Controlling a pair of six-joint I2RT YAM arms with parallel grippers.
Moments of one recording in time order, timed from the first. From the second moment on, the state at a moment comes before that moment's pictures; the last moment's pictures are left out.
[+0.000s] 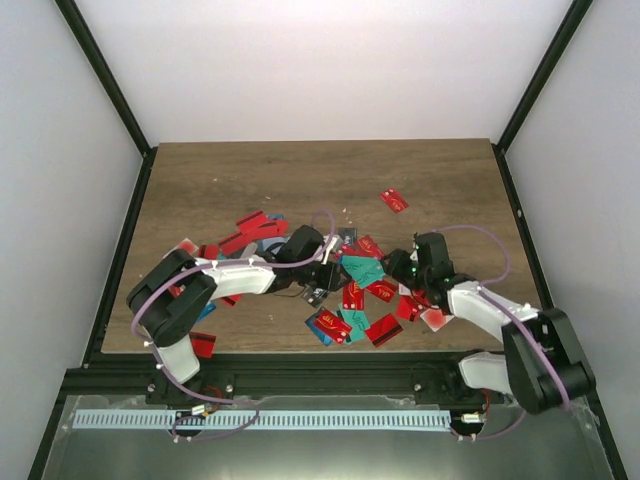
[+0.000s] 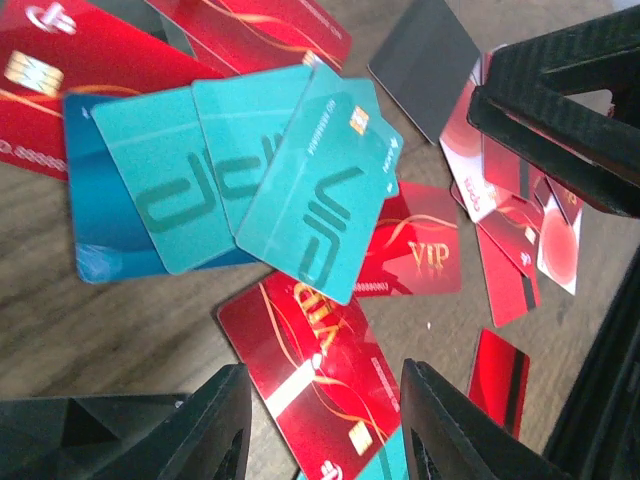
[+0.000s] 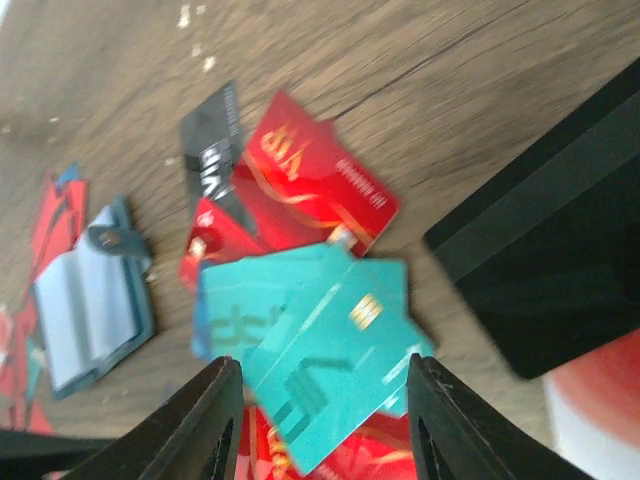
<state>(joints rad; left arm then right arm) -0.80 1.75 0.89 0.06 0.39 -0.55 0.34 1.21 0.43 0.06 -0.22 0.85</state>
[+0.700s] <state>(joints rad) -0.80 1.93 1.07 0.02 0.36 -0.54 0.26 1.46 0.53 0.03 -0.34 0.68</state>
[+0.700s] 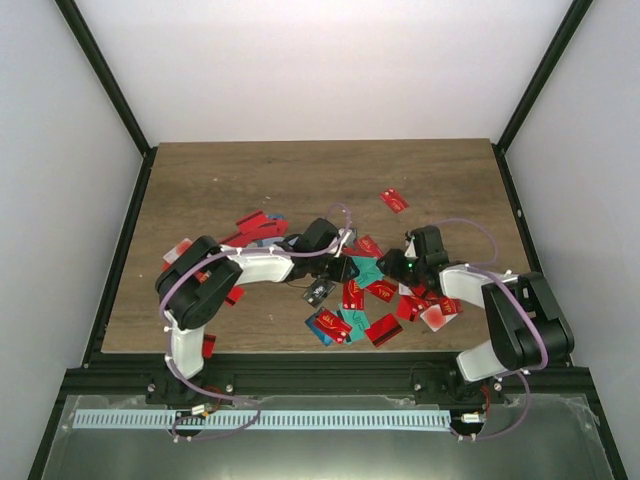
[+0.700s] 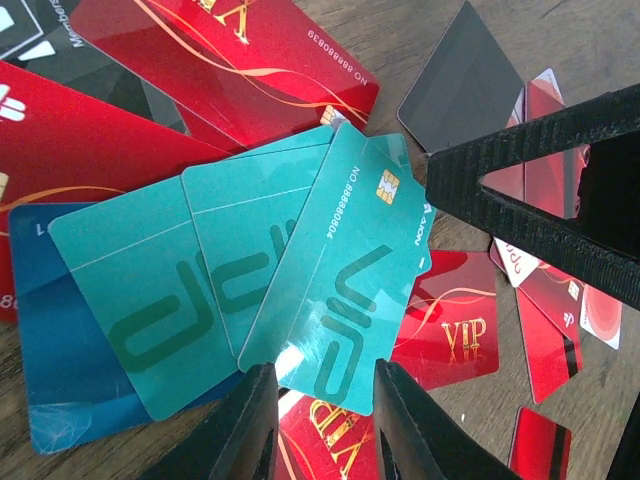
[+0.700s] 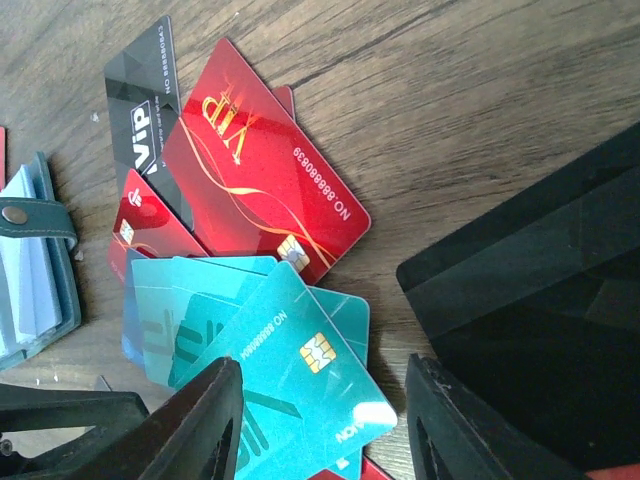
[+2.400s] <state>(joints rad) -0.80 2.01 1.09 0.12 0.41 -0.52 0.17 1.56 0.44 0.19 -0.82 0.65</state>
